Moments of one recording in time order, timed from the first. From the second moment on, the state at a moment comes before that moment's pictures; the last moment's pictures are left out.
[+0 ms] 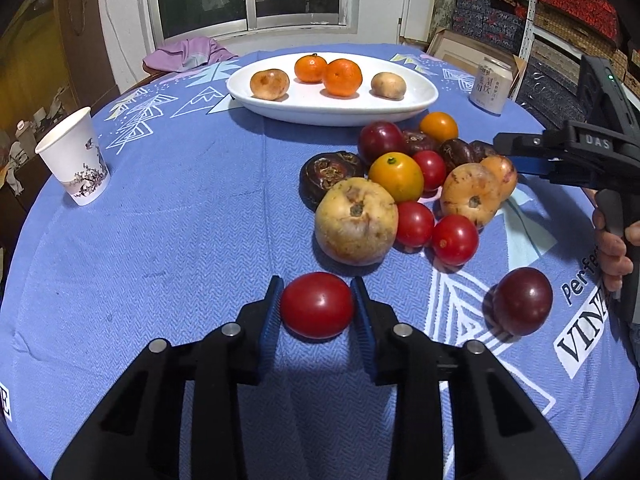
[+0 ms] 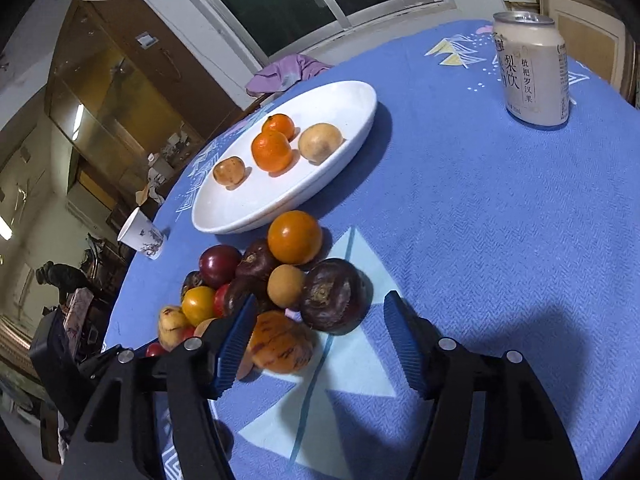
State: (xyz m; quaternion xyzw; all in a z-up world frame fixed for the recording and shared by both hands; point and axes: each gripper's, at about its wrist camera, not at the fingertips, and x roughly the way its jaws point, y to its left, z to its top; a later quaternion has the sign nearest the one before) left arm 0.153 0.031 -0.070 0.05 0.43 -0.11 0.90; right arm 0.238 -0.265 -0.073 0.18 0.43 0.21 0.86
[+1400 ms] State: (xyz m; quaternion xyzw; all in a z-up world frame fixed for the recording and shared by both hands) left arm 0.230 0.031 0.014 -0.01 0.36 -0.11 0.93; right arm 0.255 -0.266 0.004 0.16 0.33 0.21 0.90
